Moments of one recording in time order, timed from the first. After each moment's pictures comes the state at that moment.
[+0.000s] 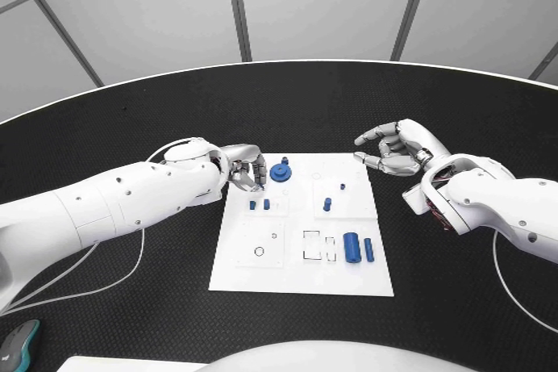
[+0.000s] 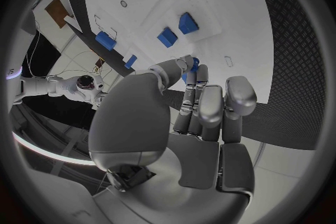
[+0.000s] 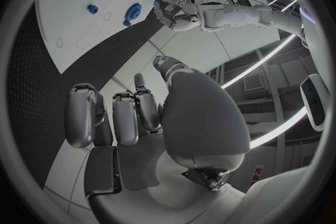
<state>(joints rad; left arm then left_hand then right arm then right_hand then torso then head) 1.21 -0.61 -0.05 1.19 -1.41 -0.02 -0.11 1.35 -0.19 0.70 -0.04 0.11 0.92 0.14 0.48 0.35 1.05 0.07 0.50 0.18 1.41 0.00 1.32 0.99 0.13 1.31 0.09 1.29 1.06 1.21 -0.94 -0.08 1.56 -0.86 -0.55 0.13 1.36 -0.21 0.33 0.25 0.42 0.89 0.15 0.24 0.31 1.41 0.07 1.36 1.31 1.46 -0.01 1.46 1.31 0.04 1.47 0.09 1.33 1.31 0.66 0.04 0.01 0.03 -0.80</state>
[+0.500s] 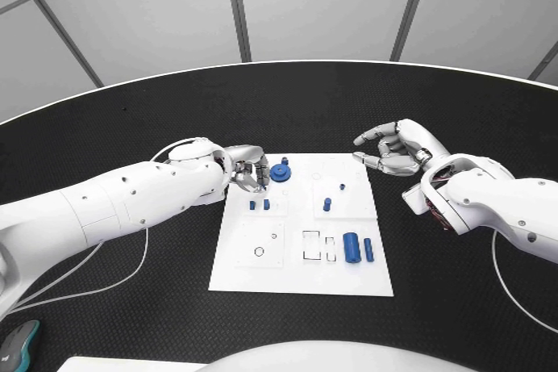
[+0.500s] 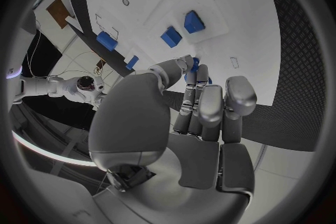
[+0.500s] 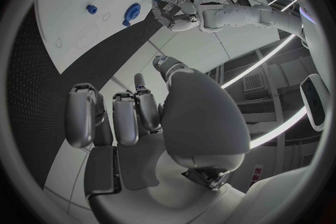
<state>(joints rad) 1.21 -0.58 -0.05 1.17 -1.41 0.00 -0.11 1.35 -0.19 0.70 -0.04 0.11 0.92 0.14 0.48 0.35 1.05 0.07 0.50 0.18 1.41 0.00 1.32 0.99 0.13 1.31 0.09 1.29 1.06 1.21 -0.94 -0.08 1.56 -0.86 -0.55 0.13 1.36 -0.21 0.33 0.25 0.42 0.89 0.15 0.24 0.31 1.41 0.07 1.36 1.31 1.46 -0.01 1.46 1.31 0.04 1.47 0.09 1.33 1.31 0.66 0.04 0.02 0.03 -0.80</state>
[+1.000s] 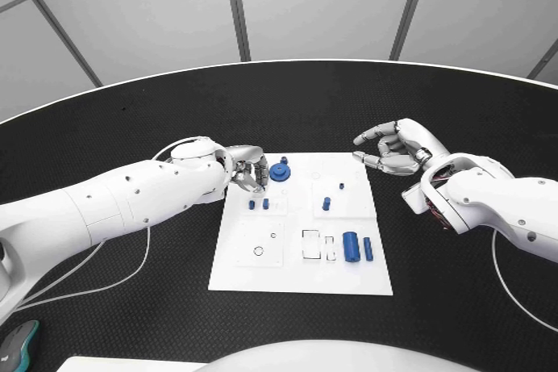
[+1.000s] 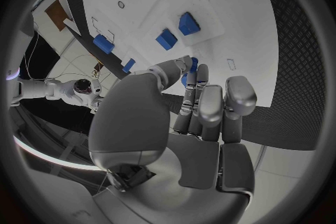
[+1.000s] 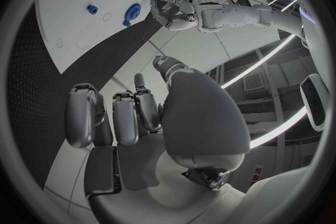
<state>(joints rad) 1.21 -0.57 -0.05 1.15 -1.43 0.02 -0.12 1.35 -0.19 0.70 -0.04 0.11 0.92 0.15 0.47 0.35 1.05 0.07 0.50 0.18 1.41 0.00 1.32 0.99 0.13 1.31 0.09 1.29 1.06 1.21 -0.94 -0.08 1.56 -0.86 -0.55 0.13 1.36 -0.21 0.33 0.25 0.42 0.89 0.15 0.24 0.31 1.41 0.07 1.36 1.31 1.46 -0.01 1.46 1.31 0.04 1.47 0.09 1.33 1.31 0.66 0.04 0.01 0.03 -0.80</state>
